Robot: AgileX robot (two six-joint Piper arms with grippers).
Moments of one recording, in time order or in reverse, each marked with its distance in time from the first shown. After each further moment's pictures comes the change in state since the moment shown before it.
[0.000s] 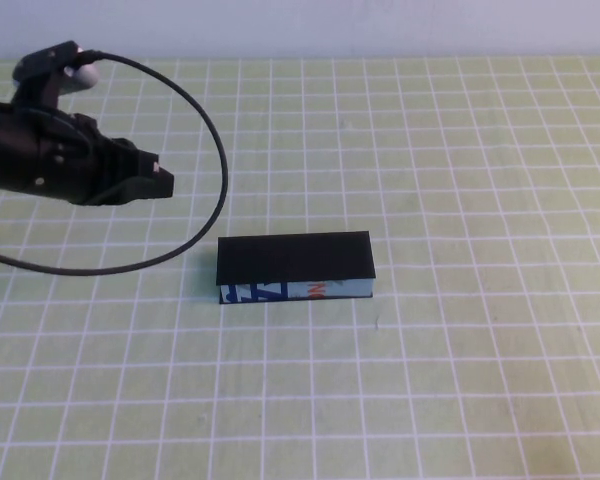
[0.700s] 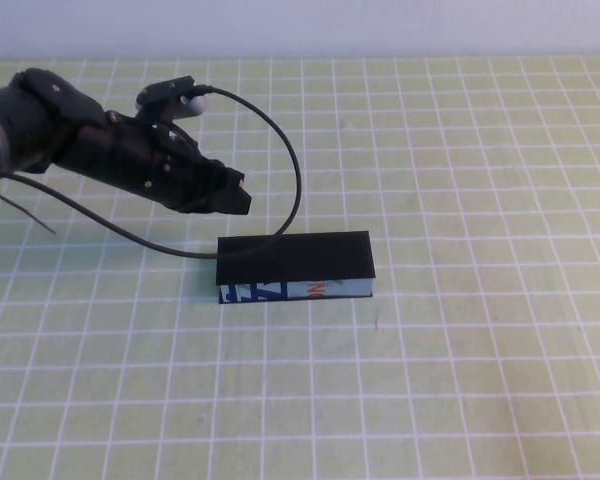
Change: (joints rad) right arm 0.000 0.000 0.000 0.344 -0.140 0.000; left arm -0.130 0.383 -0.287 0.000 0.018 0.017
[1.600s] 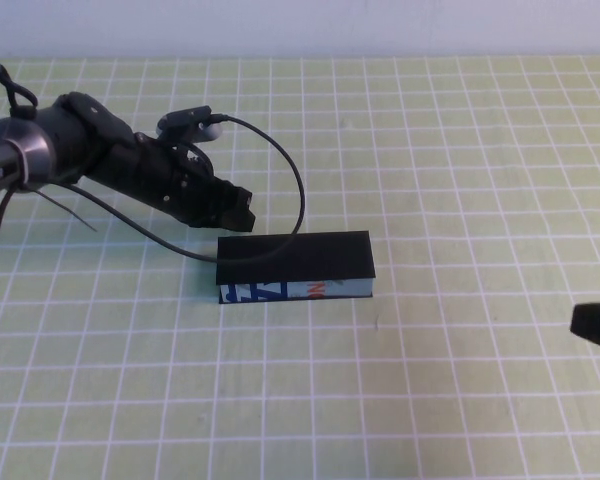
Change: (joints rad) right arm 0.000 0.860 -0.592 0.213 0.492 -0.276; left arm 0.000 0.215 -0.165 0.047 0.012 -0.022
